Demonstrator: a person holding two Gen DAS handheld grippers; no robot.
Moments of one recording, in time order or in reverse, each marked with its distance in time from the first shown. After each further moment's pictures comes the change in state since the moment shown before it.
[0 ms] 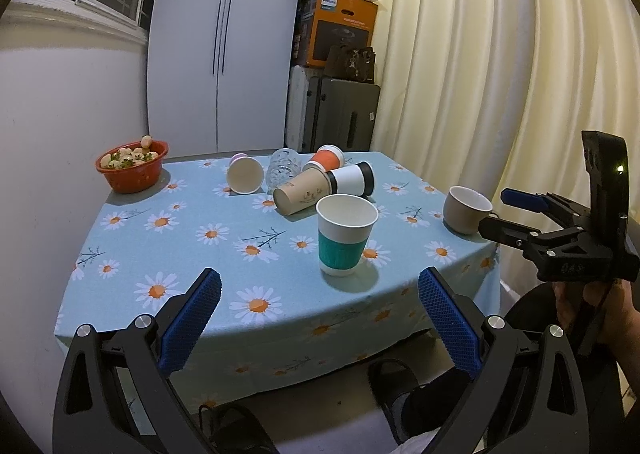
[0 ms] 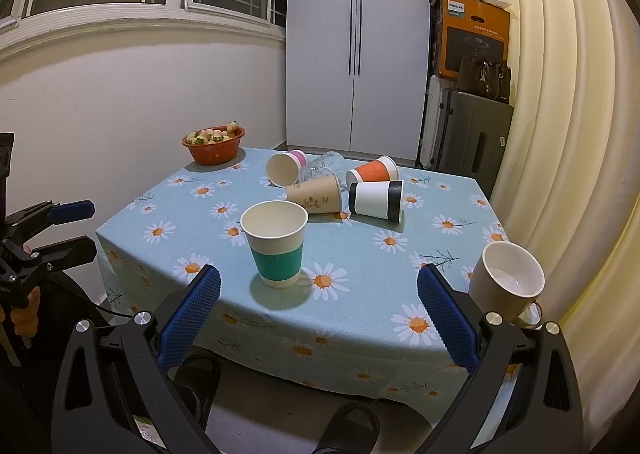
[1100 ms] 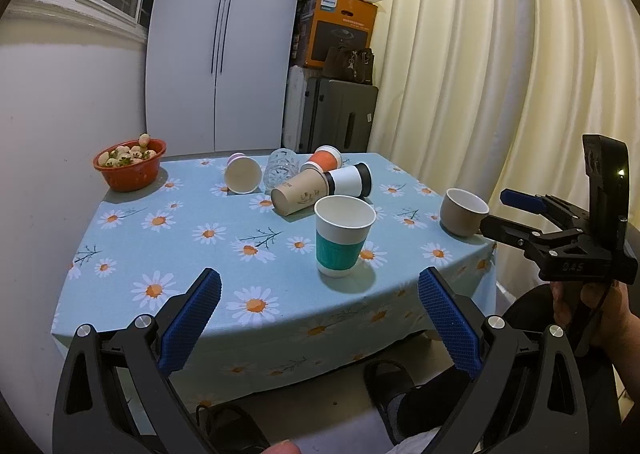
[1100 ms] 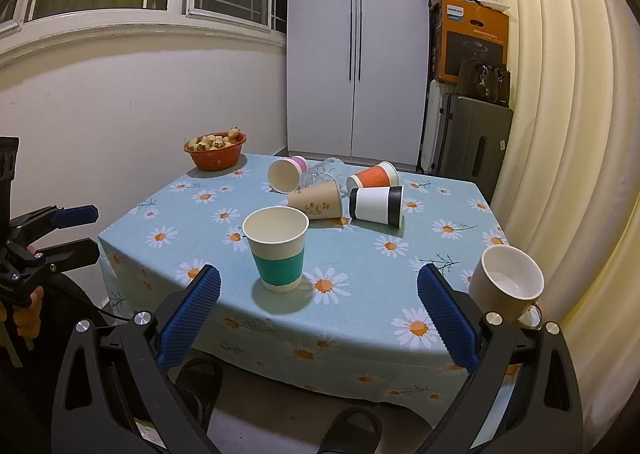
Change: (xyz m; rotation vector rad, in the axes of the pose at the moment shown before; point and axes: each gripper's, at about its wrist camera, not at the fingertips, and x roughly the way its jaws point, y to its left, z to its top) left arm -0.001 0.003 0.001 -0.014 -0.002 -0.019; right arm -0.005 0.001 0.002 0.002 -0.020 0.004
